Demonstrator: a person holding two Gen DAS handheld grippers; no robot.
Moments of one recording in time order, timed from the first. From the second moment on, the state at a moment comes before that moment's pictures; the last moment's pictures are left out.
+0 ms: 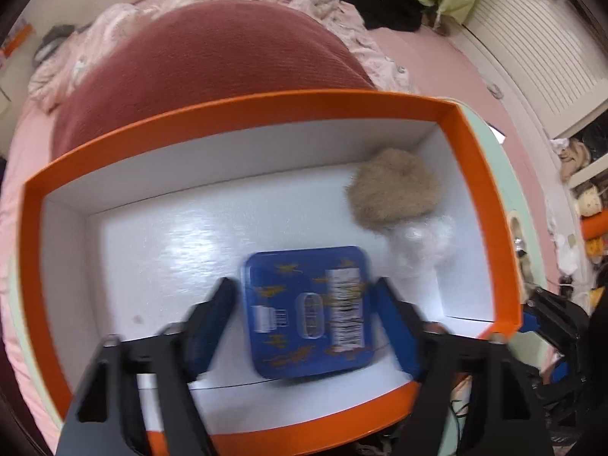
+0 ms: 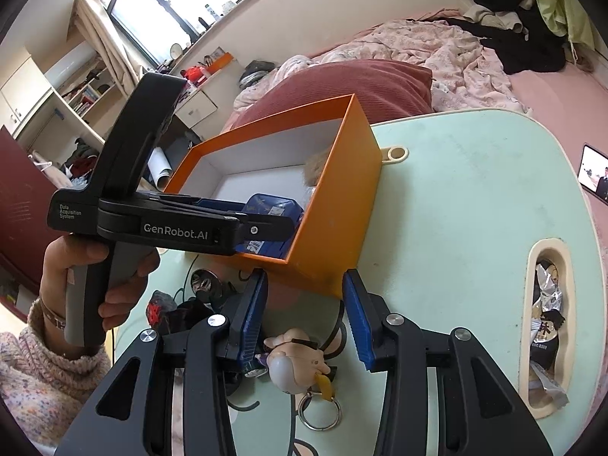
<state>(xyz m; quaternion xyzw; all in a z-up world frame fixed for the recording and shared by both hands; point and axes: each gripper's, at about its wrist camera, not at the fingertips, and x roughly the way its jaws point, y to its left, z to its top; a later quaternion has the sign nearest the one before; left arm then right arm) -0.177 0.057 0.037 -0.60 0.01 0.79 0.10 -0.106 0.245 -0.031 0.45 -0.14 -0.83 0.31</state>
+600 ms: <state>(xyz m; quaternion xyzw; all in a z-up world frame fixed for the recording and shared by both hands) -0.103 -0.039 0.127 -0.49 -0.22 0.82 0.22 -0.107 0.258 0.028 0.42 -0.10 -0.84 0.32</state>
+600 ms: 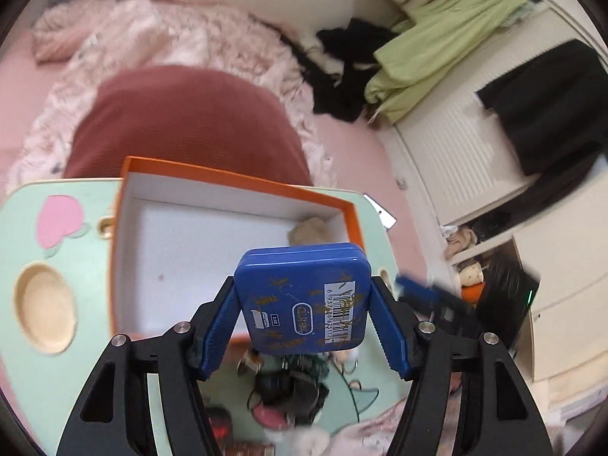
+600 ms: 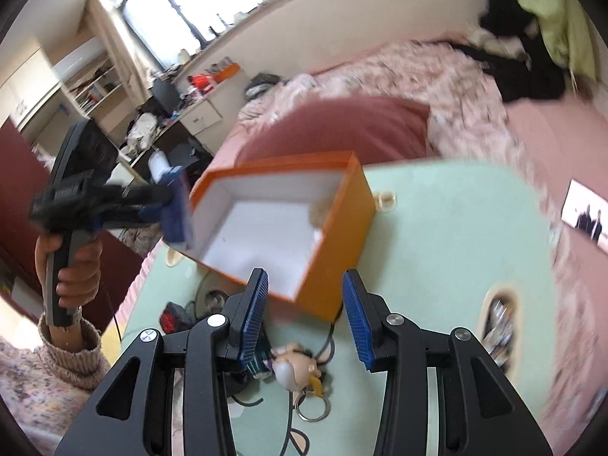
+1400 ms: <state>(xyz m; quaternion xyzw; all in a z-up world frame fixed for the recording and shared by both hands) -0.054 -0.042 0.053 -0.50 -0.21 0.83 0.17 -0.219 0.105 -0.022 0.54 0.34 -0.74 0.21</state>
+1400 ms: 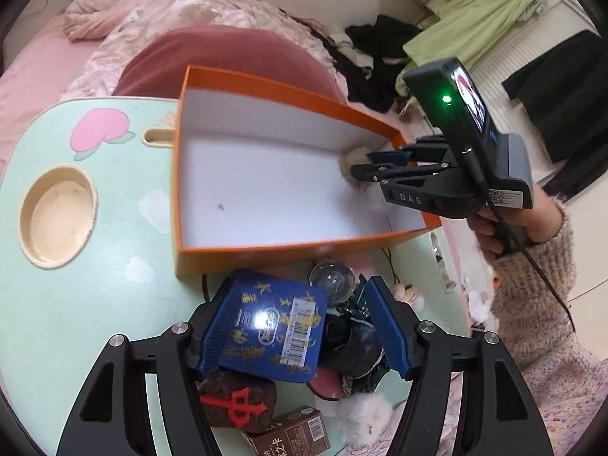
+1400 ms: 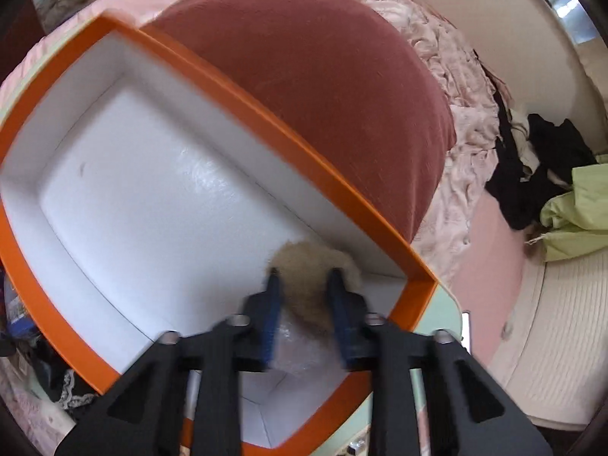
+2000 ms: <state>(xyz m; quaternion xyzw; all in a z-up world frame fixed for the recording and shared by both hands) -0.093 -0.048 0.113 -0.45 -0.20 0.84 0.22 -0.146 0.184 0.081 0.46 -0.02 -0.76 0.47</state>
